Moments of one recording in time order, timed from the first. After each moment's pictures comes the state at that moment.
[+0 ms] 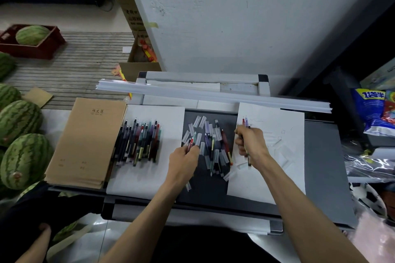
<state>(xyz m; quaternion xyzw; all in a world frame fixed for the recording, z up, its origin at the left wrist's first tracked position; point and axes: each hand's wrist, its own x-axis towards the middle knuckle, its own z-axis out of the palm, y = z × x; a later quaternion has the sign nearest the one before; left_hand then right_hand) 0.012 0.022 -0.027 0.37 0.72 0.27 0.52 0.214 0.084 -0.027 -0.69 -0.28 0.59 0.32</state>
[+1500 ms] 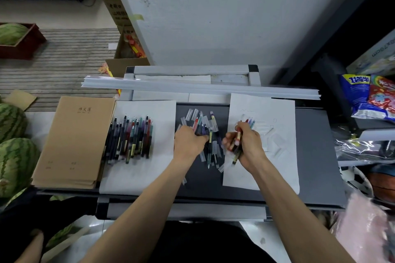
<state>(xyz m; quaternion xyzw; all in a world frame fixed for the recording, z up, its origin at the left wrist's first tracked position) 0.040 0.068 -0.043 0.48 0.76 0.16 0.41 0.202 0.053 -0.019 -0.63 -0.07 0.64 0.44</state>
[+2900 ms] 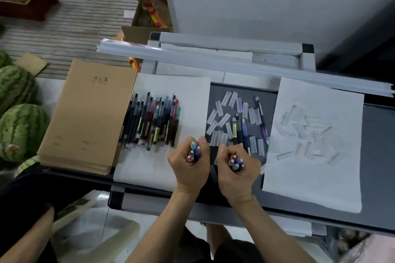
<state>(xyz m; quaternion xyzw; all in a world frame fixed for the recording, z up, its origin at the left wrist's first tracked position) -0.027 -0.008 -0.099 0.49 0.64 0.56 0.20 0.080 -0.018 -0.089 -0.59 -0.55 0.26 0.53</state>
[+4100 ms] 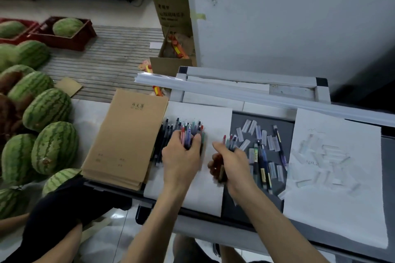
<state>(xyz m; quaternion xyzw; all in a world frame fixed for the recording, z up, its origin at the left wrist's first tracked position) -0.100 0.030 -0.014 0.40 0.78 0.38 0.31 0.026 0.041 -0.025 -0.61 -0.22 0.70 0.31</state>
